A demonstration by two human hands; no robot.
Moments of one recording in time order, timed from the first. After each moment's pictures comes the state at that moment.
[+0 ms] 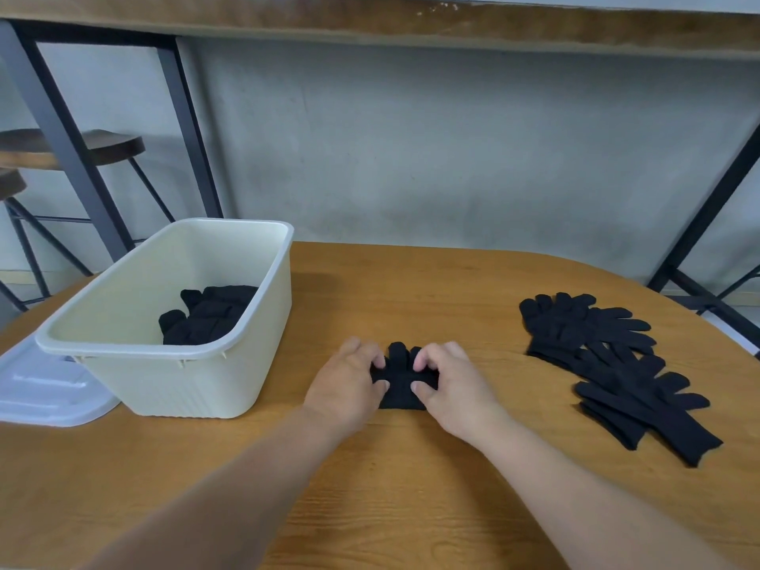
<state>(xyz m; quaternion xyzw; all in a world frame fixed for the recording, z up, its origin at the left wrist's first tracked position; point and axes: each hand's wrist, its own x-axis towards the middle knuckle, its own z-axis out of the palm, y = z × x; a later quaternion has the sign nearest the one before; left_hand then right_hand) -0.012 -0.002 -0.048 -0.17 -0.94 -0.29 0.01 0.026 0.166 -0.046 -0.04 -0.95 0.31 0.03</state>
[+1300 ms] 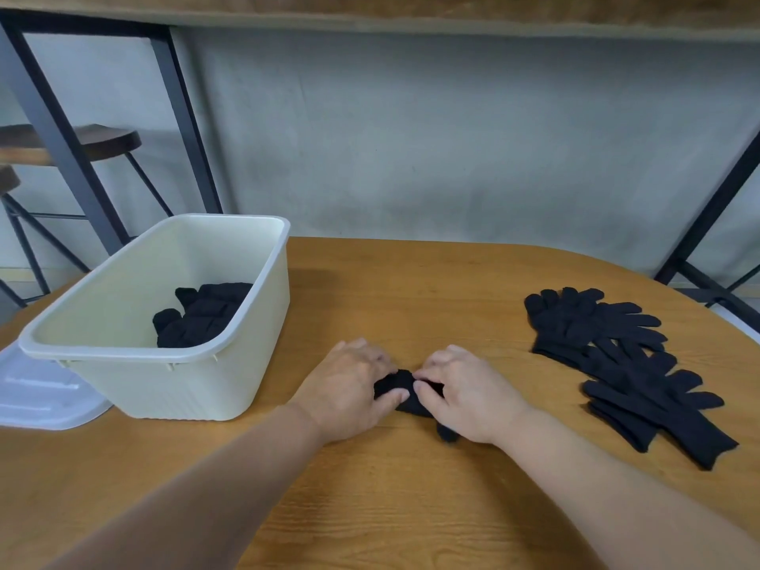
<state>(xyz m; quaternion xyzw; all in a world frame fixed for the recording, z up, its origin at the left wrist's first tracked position) -0.023 -0.012 -0.048 -0.38 -0.91 -0.13 0.06 0.021 0.188 -0.044 0.16 -0.97 0.16 0.05</state>
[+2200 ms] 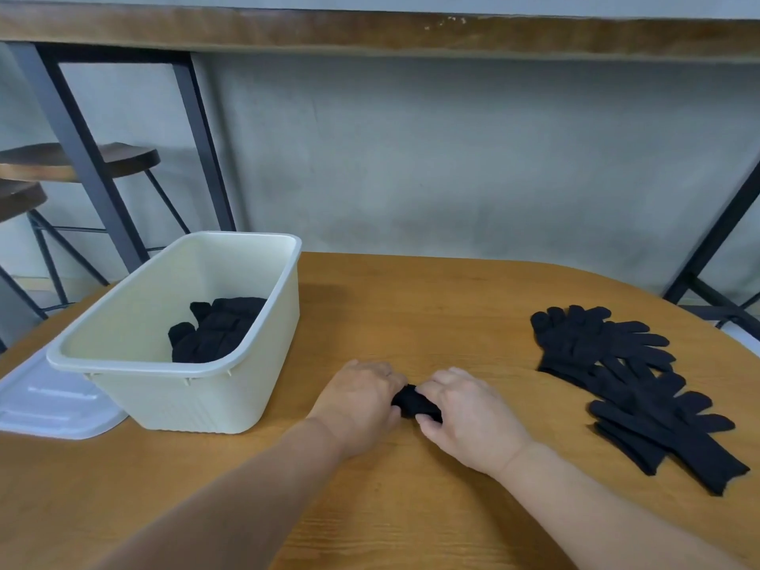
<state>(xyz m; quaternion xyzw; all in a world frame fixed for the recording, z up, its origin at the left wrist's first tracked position) -0.013 0.000 -0.032 -0.34 -0.94 -0.05 0.02 0.029 0.177 -0.042 0.16 -0.98 0.10 0.07</state>
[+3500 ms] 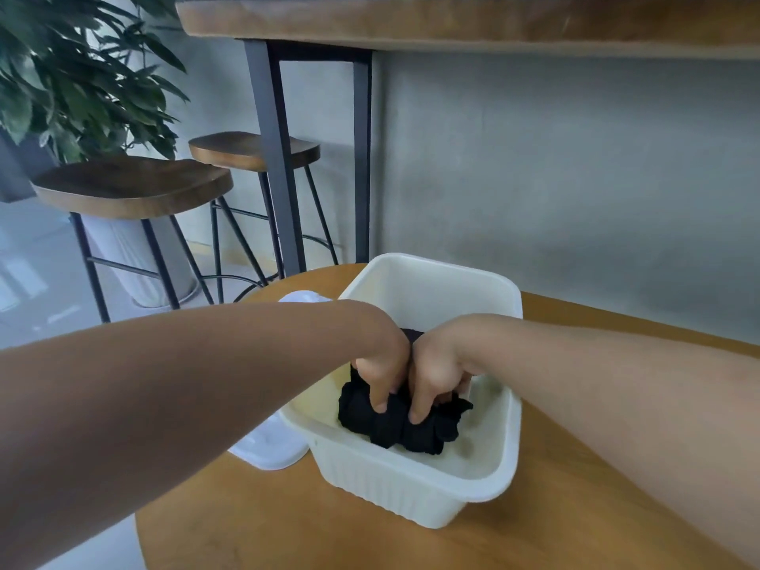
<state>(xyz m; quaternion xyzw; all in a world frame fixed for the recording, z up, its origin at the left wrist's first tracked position) -0.152 -0.196 0.059 -0.23 -0.88 0.22 -0.36 -0.163 -0.099 0.051 0.20 -0.88 0.01 -0.42</state>
